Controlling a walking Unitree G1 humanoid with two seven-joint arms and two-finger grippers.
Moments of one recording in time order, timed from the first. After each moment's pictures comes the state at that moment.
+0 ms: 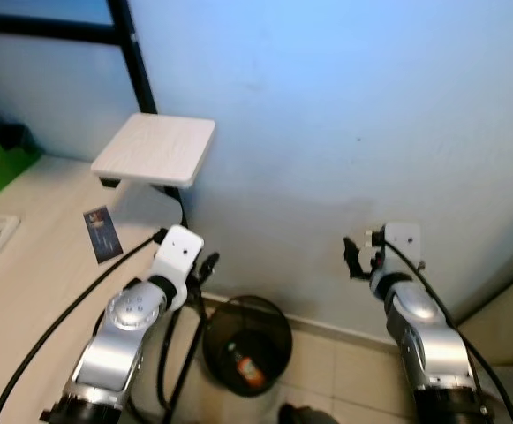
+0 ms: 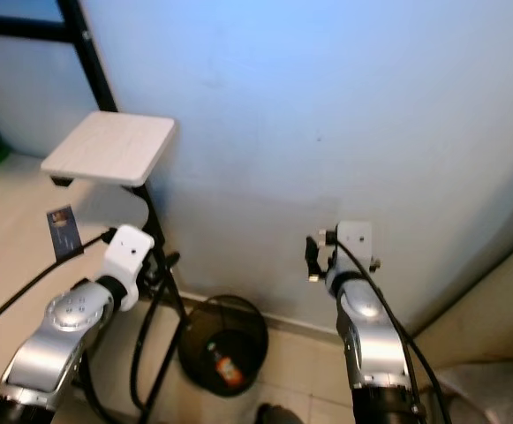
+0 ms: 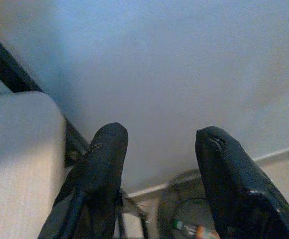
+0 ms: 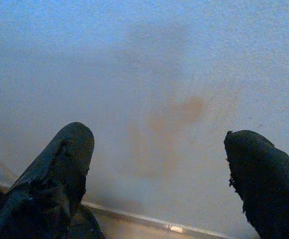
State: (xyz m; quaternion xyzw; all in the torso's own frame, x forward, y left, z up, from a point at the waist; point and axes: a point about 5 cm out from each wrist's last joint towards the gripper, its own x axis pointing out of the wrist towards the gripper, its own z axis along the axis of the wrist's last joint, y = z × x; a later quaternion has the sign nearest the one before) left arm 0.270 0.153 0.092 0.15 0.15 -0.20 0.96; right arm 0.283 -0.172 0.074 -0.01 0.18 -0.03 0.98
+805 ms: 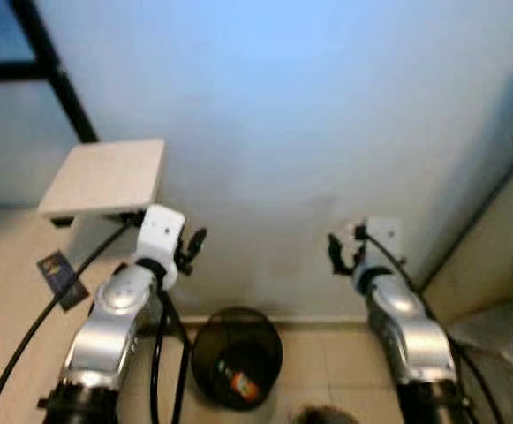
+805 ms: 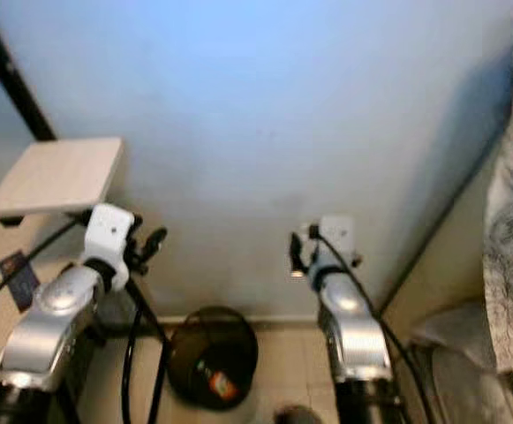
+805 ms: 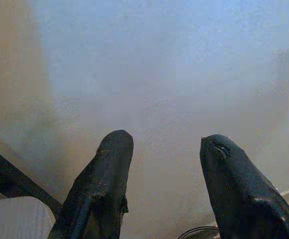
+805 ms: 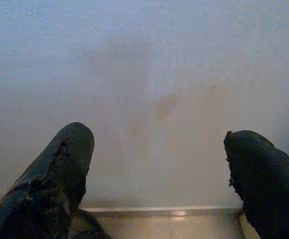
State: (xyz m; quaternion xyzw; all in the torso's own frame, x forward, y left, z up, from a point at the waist) left arm 0.284 0.169 0.107 0.11 0.12 -0.15 0.98; right arm 0.289 -0.145 0.078 0.01 0.19 -0.01 0.98
